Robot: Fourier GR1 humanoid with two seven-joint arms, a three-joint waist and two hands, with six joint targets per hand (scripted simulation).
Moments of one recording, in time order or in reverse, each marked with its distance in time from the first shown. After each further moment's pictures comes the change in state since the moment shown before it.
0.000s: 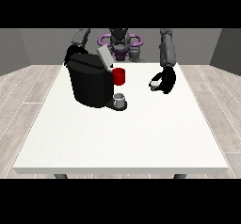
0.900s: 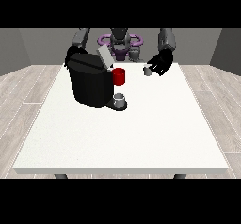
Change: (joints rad) left arm -0.195 -0.001 -0.012 -0.105 0.002 -0.242 0.022; right arm -0.029 -0.013 -0.027 0.163 -0.029 -0.011 -0.038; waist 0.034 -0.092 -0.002
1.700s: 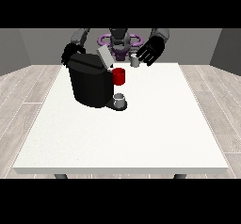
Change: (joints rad) left arm -0.214 0.074 0.090 -0.007 0.020 -0.081 0.098; right arm -0.041 0.010 0.046 -0.058 -0.002 0.033 0.014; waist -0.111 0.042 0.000
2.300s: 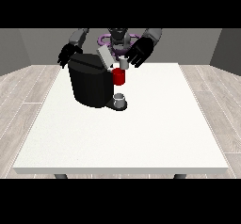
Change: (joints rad) left arm -0.104 0.004 0.009 0.013 -0.023 0.005 0.031; right arm -0.035 -0.011 0.012 -0.042 0.027 -0.033 0.010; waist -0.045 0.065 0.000
